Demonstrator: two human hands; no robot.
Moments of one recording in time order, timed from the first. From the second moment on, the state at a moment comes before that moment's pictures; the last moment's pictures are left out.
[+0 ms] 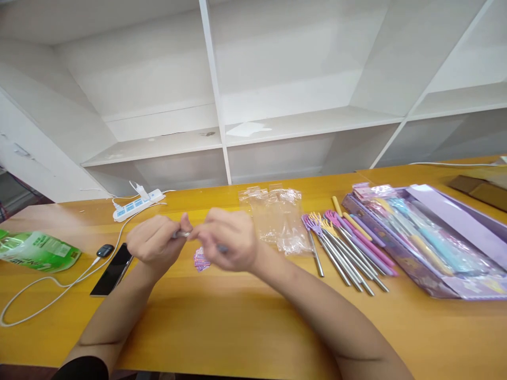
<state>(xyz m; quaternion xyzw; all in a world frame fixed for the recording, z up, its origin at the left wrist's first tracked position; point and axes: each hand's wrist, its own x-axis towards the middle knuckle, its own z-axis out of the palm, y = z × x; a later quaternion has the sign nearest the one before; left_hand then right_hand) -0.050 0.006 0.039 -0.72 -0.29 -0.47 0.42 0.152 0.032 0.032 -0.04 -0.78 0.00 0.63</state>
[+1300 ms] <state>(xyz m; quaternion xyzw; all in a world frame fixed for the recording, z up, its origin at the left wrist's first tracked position) -0.111 0.039 0.072 -0.78 -0.37 -0.28 0.42 0.242 0.092 0.060 -0.28 -0.85 -0.22 0.40</state>
